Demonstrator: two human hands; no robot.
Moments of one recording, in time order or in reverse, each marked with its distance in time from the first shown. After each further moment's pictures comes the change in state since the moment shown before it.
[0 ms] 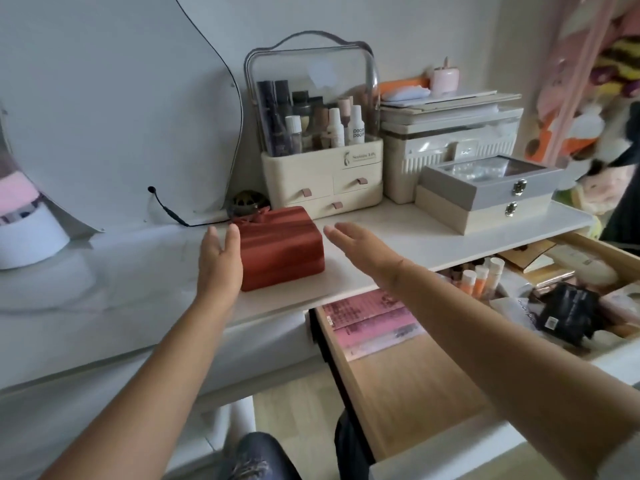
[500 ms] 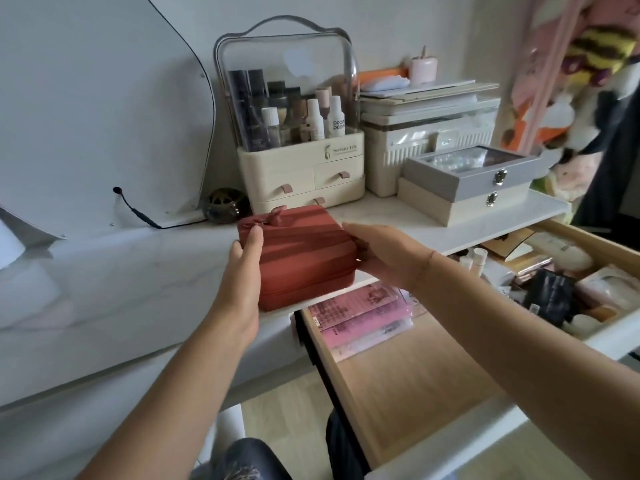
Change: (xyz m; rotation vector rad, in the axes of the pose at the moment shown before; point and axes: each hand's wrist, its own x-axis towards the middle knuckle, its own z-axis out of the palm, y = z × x) left_hand -0.039 0.019 0.027 -0.476 -0.384 -0.200; right_hand -0.020 0.004 -0.031 0.609 -0.072 0.216
